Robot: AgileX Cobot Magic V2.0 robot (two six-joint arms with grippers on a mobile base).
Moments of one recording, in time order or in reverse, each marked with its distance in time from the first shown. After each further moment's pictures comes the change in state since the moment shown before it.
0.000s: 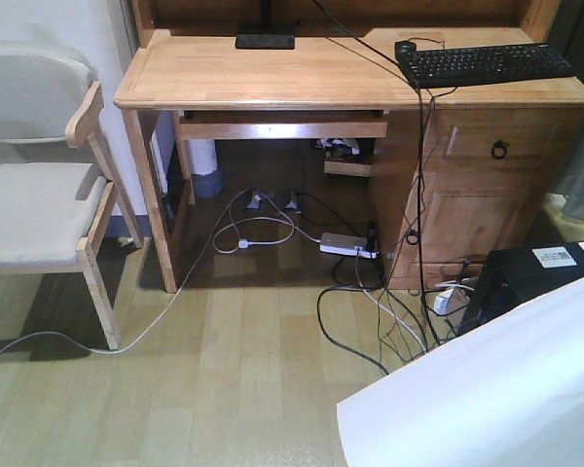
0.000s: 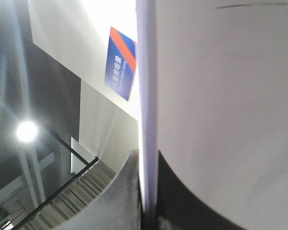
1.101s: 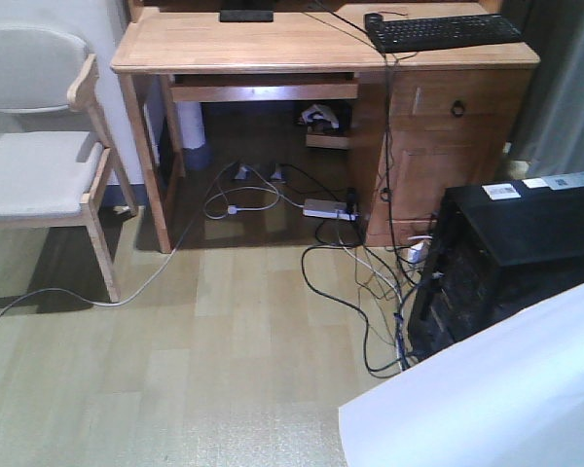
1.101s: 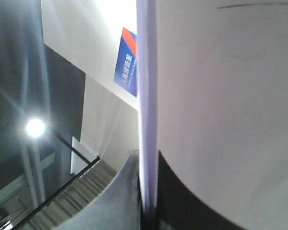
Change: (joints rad) left arm 0.000 0.000 0.000 0.000 0.000 0.000; right arm 0.000 0.000 0.000 0.000 -0.001 0.000
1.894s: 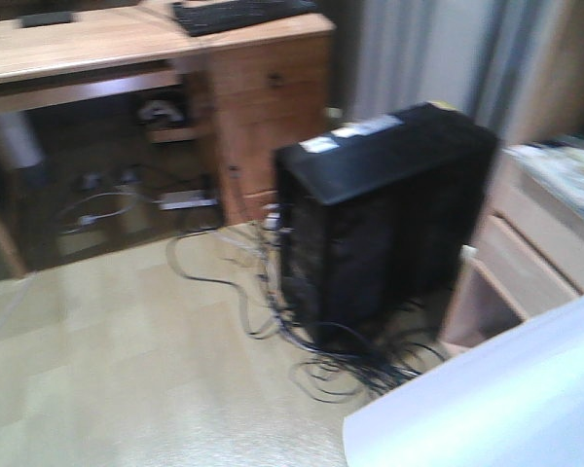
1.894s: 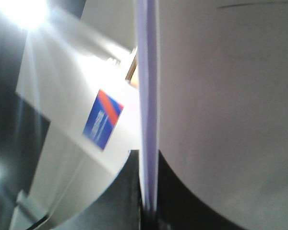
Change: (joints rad) left arm 0.000 0.000 0.000 0.000 0.000 0.000; right arm 0.000 0.000 0.000 0.000 0.000 0.000
